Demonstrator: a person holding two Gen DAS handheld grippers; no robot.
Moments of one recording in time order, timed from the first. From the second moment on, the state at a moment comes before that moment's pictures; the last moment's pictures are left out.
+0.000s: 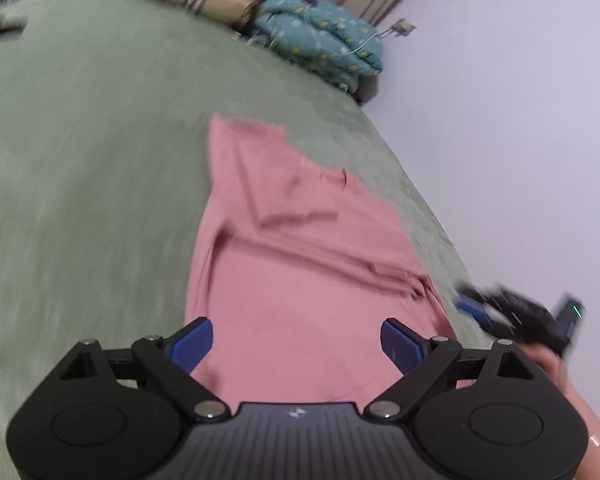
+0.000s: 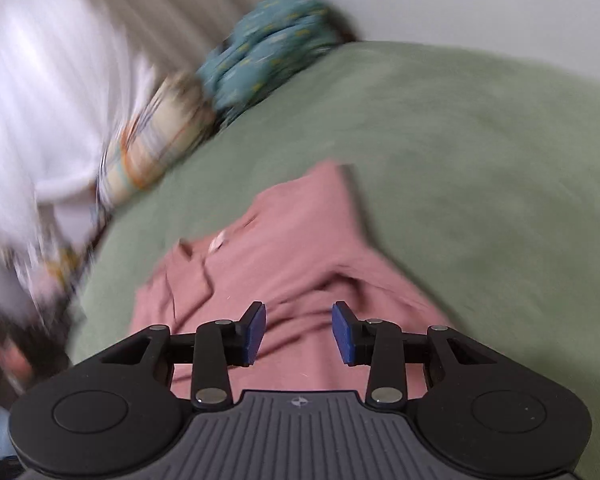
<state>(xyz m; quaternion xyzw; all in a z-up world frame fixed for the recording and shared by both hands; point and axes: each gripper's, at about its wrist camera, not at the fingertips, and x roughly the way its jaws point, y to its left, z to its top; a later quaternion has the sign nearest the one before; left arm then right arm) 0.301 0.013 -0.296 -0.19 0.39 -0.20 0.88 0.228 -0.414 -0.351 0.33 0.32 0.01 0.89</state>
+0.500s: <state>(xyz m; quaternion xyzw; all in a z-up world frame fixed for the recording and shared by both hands) 0.515 -0.036 -0.337 -0.08 0.44 -0.09 0.89 0.367 -0.347 -0.364 0.35 0.32 0.15 0.87</state>
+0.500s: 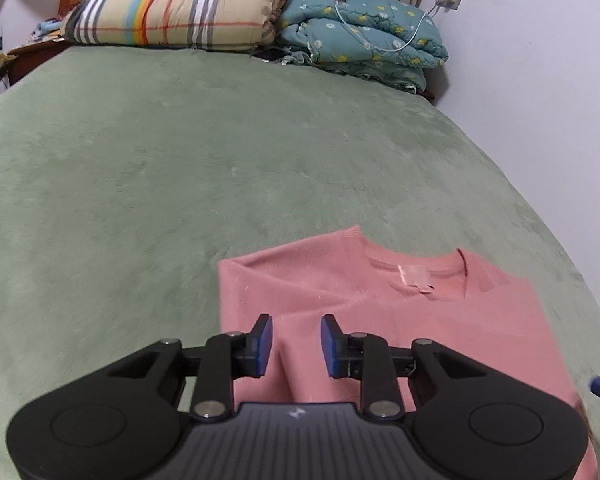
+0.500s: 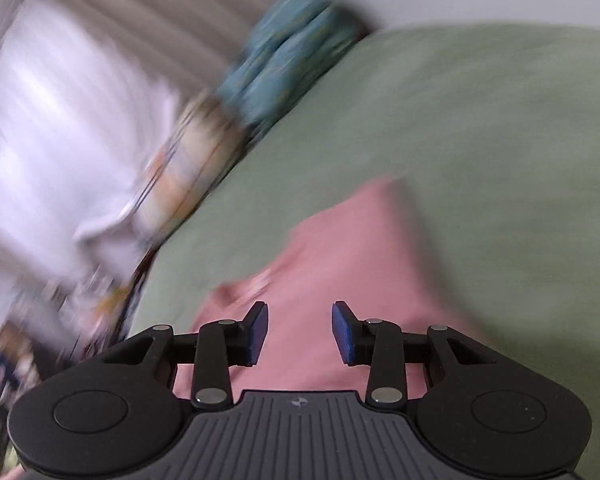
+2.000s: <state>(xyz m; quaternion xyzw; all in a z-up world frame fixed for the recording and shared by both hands) 0.232 0.041 -0.367 -0.16 0.50 -0.13 0.84 0.135 -0.434 -0.388 0.20 0.41 0.00 0.89</state>
